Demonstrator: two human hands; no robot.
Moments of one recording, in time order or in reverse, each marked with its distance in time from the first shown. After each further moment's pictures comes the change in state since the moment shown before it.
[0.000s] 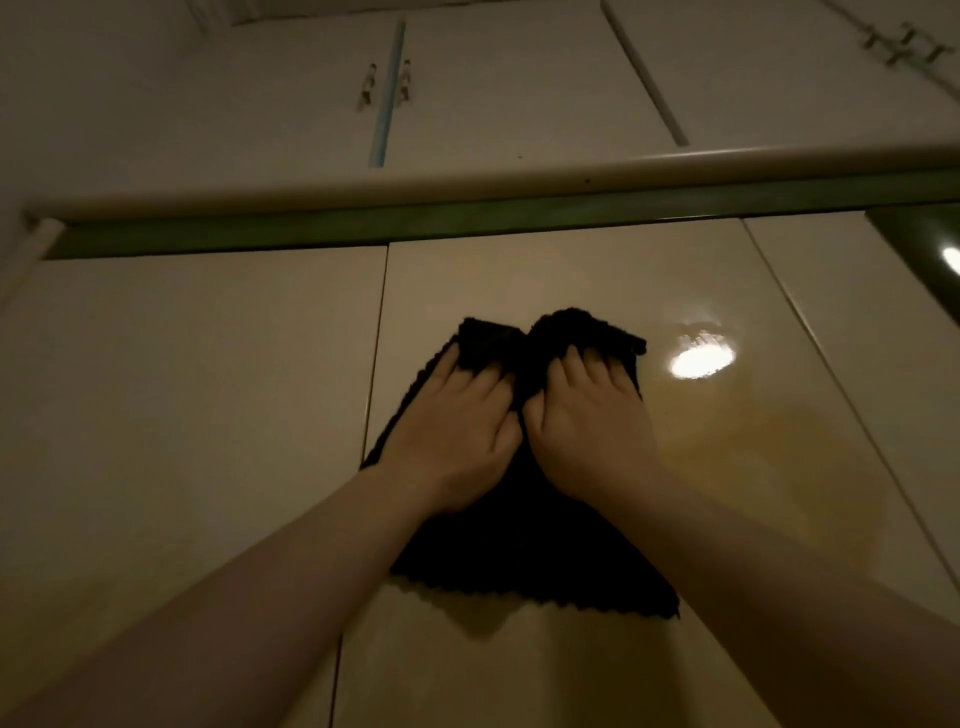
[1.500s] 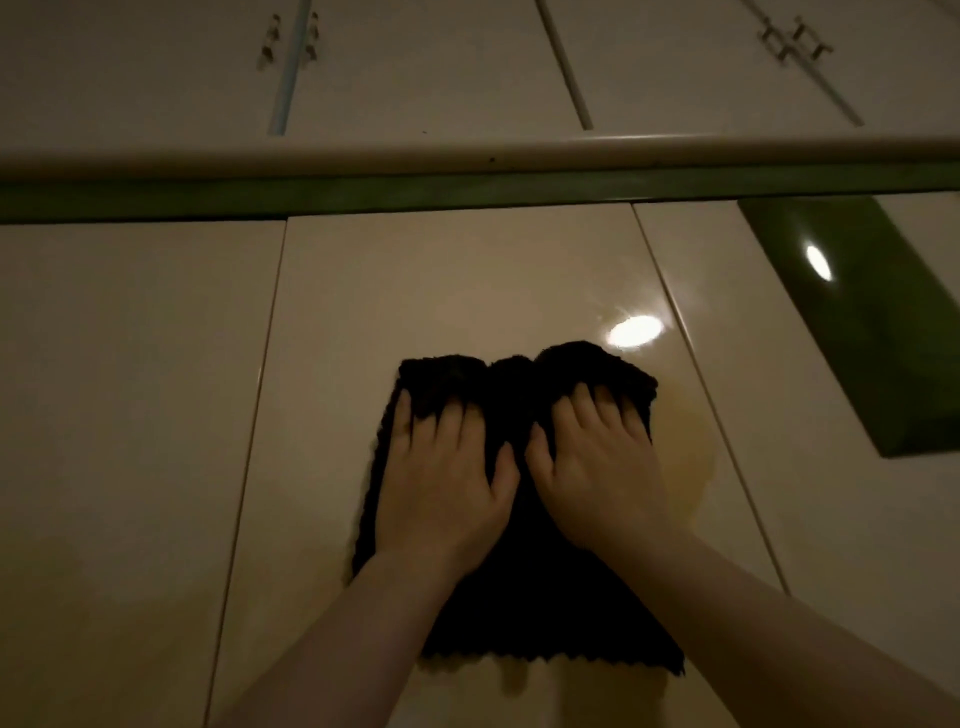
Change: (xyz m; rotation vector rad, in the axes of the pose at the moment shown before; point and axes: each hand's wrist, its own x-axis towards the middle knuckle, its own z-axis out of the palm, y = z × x) left_hand -0.016 0.123 -0.001 -0.122 0.028 -0.330; right_hand -0.078 0.081 -0.018 -0.017 -0.068 0.138
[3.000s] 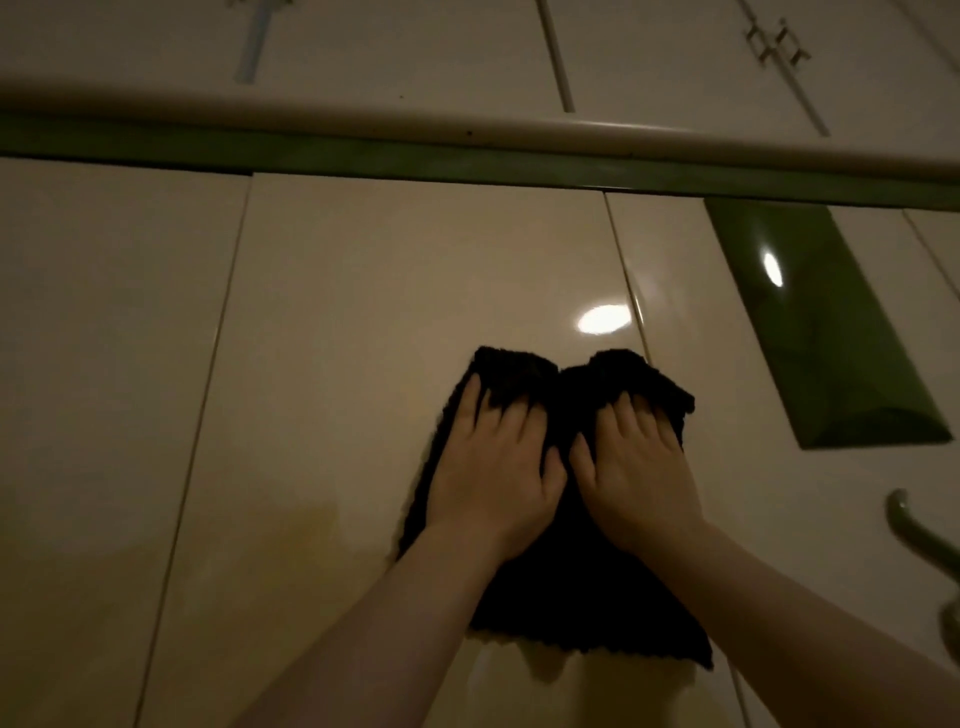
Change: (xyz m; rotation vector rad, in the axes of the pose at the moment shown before) left_hand 0.002 0.070 0.017 -0.103 0.013 0.185; right_hand -0.027 0.073 -0.009 -0.032 -0.037 -0.003
